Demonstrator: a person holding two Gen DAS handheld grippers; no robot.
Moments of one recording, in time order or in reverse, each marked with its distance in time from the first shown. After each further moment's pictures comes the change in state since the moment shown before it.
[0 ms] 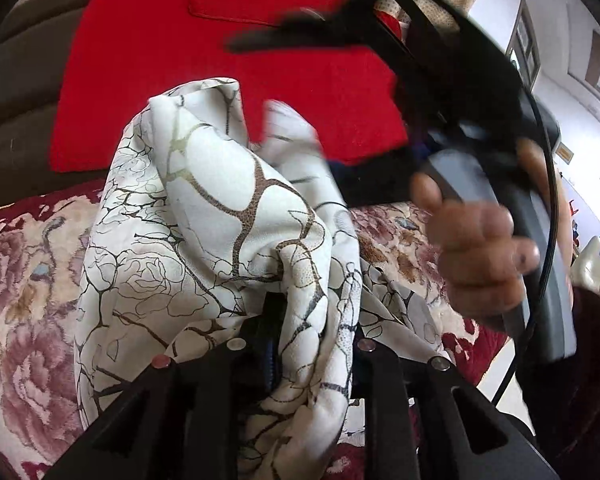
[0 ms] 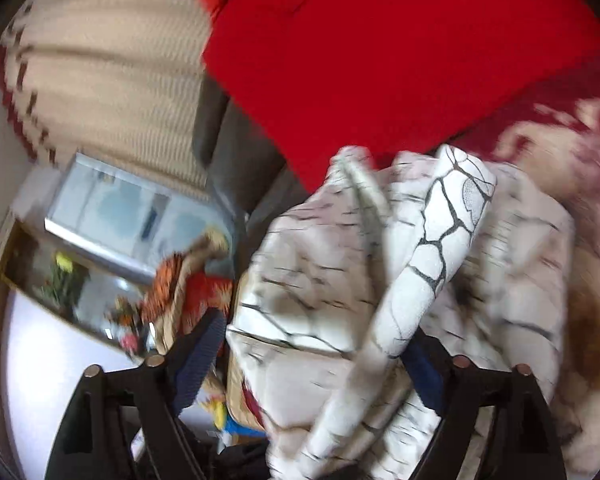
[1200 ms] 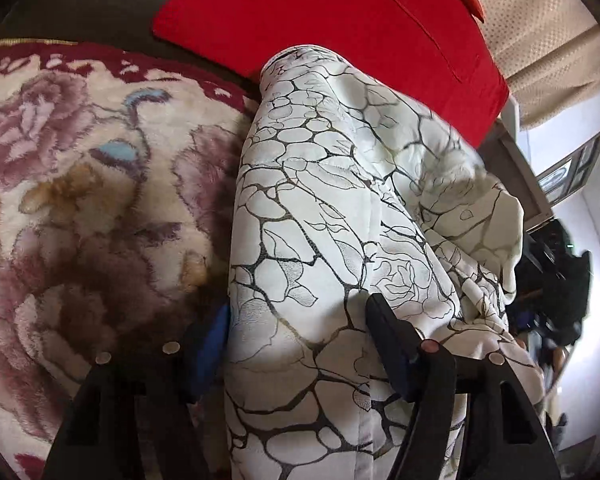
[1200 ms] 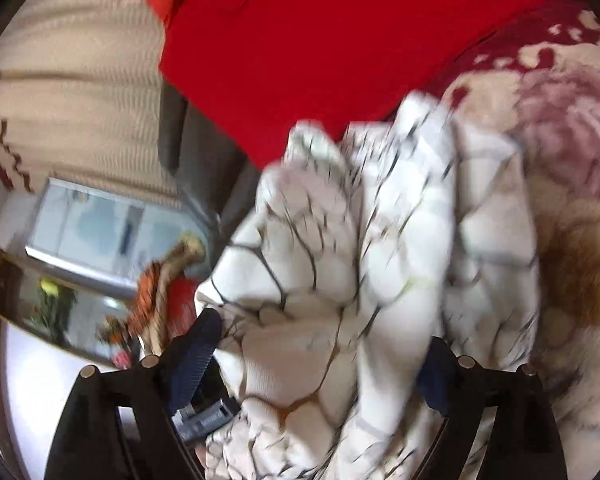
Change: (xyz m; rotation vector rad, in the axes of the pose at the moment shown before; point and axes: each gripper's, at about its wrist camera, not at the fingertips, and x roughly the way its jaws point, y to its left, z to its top) left arm -0.007 0.137 -0.021 -0.472 0.126 -0.077; right arm -0.002 -0.047 -0.039 0.137 0.005 -0.068
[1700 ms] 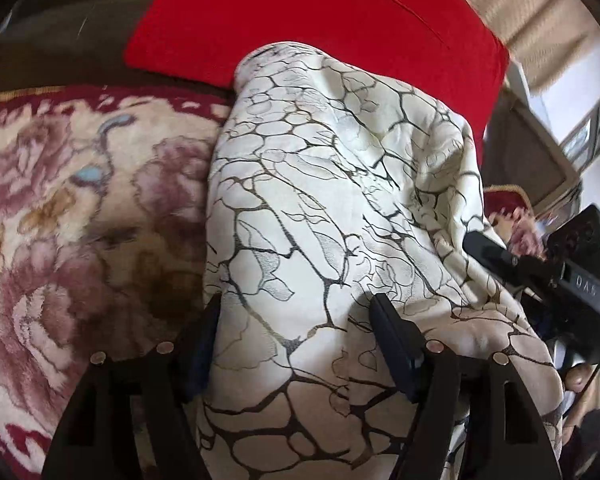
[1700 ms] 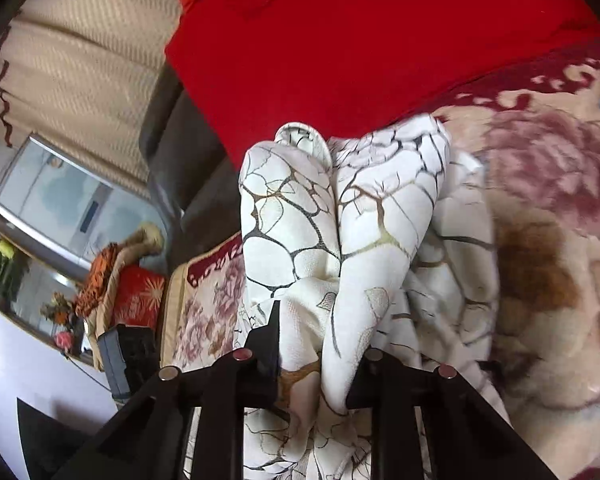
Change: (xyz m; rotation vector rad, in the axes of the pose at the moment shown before) left arm 0.020 -0.085 -0.025 0.130 -0.021 0.166; right arm -0.033 -0.005 -0.030 -0.103 -0.150 -0.144
